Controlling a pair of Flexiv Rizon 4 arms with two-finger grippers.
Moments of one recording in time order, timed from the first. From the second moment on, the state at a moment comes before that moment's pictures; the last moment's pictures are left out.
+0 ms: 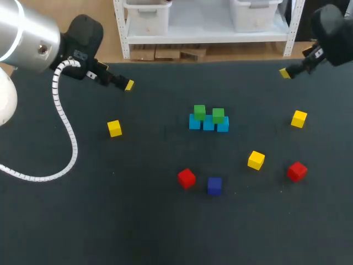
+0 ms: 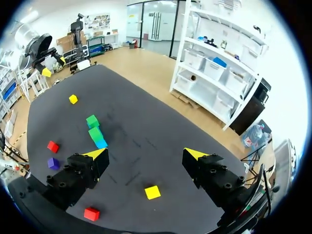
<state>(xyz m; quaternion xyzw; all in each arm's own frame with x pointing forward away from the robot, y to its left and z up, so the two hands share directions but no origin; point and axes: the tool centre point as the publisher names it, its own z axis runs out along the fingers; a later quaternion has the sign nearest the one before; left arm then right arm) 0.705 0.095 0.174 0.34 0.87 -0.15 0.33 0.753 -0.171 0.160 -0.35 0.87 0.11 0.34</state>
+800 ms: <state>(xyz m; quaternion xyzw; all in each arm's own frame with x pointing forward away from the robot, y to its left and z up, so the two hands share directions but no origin) 0.705 0.095 0.174 0.34 0.87 -0.15 0.33 0.743 -0.178 0.161 -0.34 0.87 0.09 0.35</state>
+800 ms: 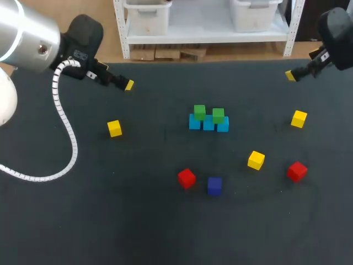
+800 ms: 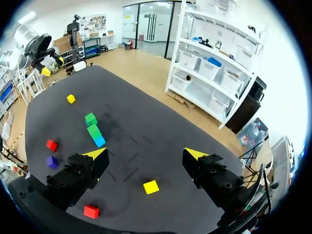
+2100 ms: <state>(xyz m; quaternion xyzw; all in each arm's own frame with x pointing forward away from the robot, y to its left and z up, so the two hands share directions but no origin) 0.691 -0.027 0.154 0.62 0.76 -0.08 0.20 0.744 -0.178 0.160 -0.34 0.87 0.10 0.35</state>
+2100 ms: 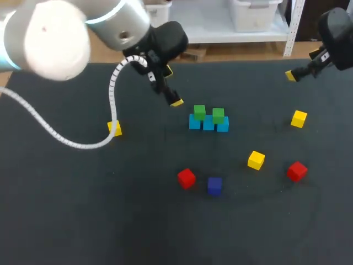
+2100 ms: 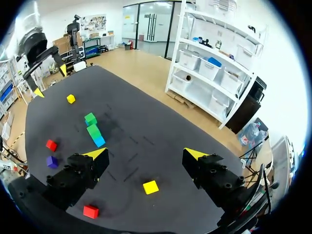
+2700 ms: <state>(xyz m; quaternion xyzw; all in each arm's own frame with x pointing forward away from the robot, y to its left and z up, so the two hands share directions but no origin) 0.710 -0.071 0.094 0.73 0.68 -0.05 0.09 0.744 -0.178 0.160 -0.34 0.87 0.10 0.35</state>
